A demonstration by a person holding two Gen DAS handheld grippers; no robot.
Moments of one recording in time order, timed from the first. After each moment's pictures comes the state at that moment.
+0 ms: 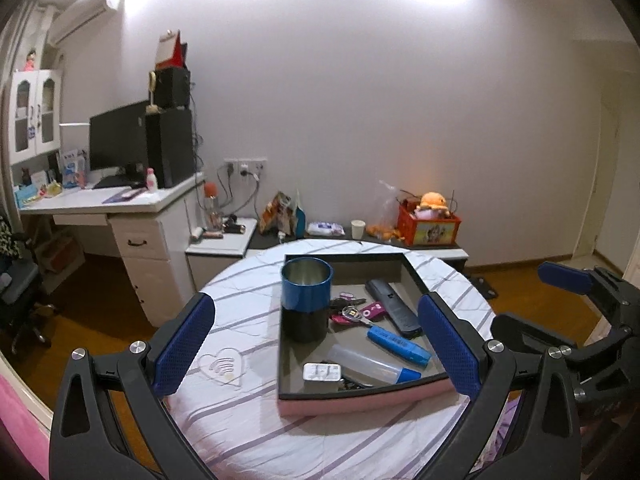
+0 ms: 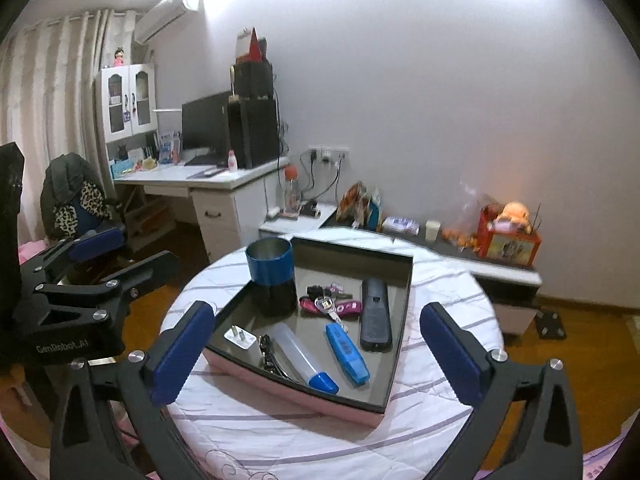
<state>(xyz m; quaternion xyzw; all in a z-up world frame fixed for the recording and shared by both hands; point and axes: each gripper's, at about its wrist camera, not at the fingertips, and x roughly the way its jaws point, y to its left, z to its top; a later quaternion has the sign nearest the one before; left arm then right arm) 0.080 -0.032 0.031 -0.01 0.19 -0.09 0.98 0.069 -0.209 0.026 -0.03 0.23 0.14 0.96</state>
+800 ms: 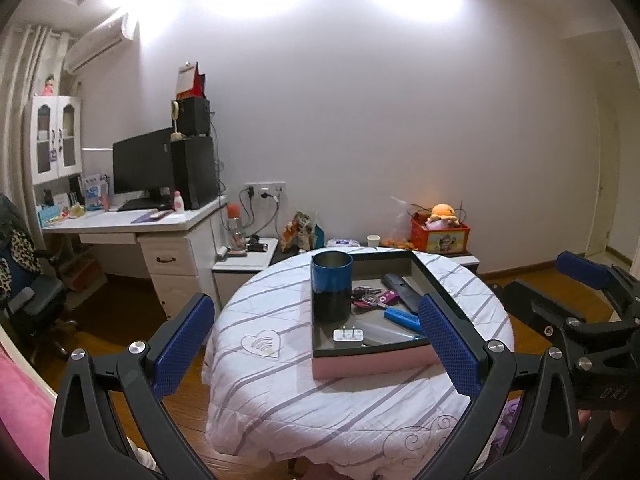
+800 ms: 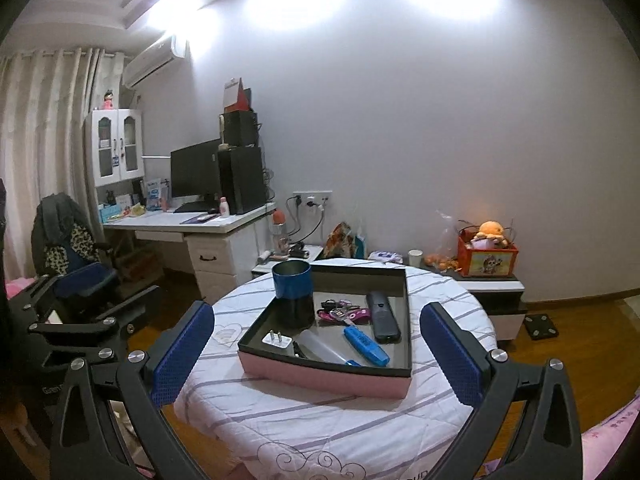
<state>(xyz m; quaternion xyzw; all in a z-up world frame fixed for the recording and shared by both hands) -0.003 -0.011 0.027 0.02 0.15 -0.06 0.99 -0.012 -0.181 0.025 0.01 0.15 0.09 0.98</state>
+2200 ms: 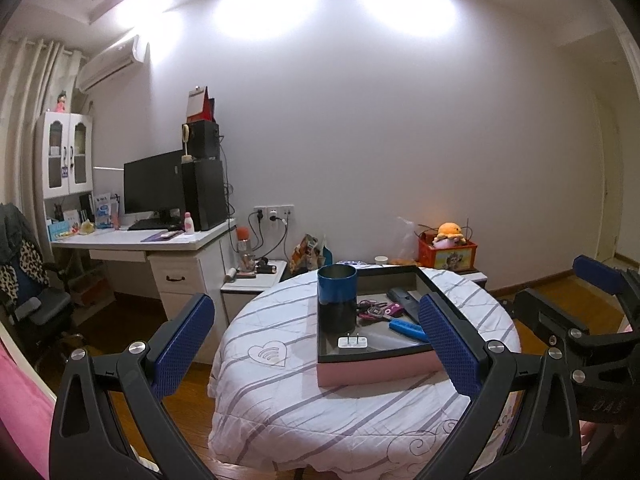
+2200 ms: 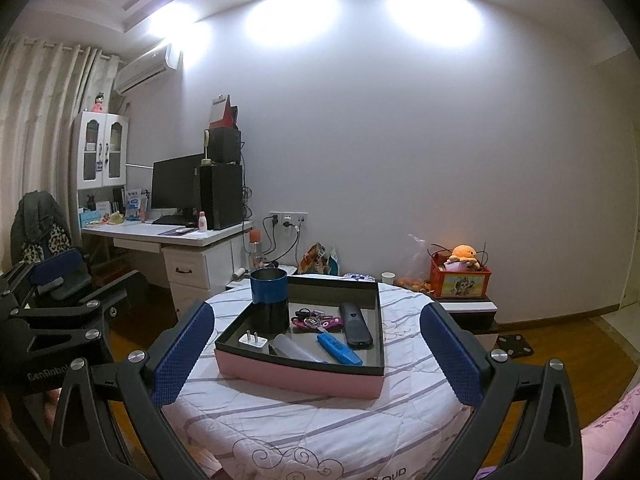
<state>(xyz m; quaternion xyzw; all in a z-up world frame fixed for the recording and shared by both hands) -0.025 -0.018 0.012 0.02 0.10 -0.05 0.99 -0.040 -0.178 0.012 -0.01 0.10 0.05 0.99</state>
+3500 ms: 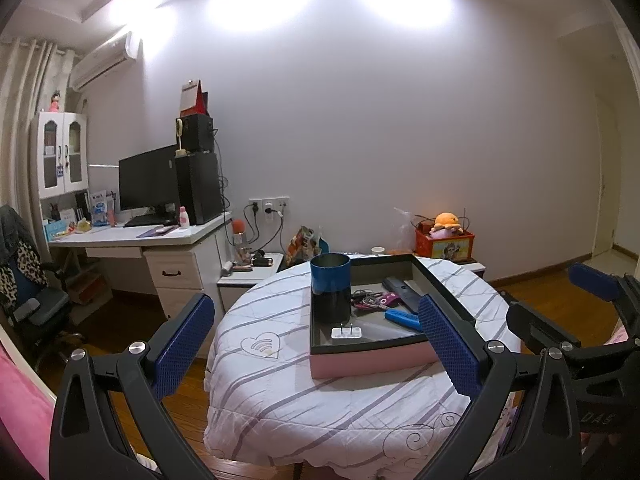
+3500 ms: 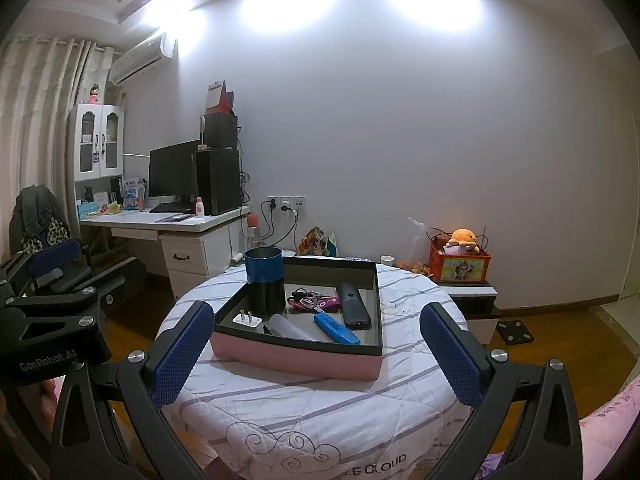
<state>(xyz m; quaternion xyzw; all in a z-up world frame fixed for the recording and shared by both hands) -0.021 -0.027 0.006 0.03 0.12 -0.05 0.99 -0.037 -0.181 -0.001 0.00 0.13 0.04 0.99</state>
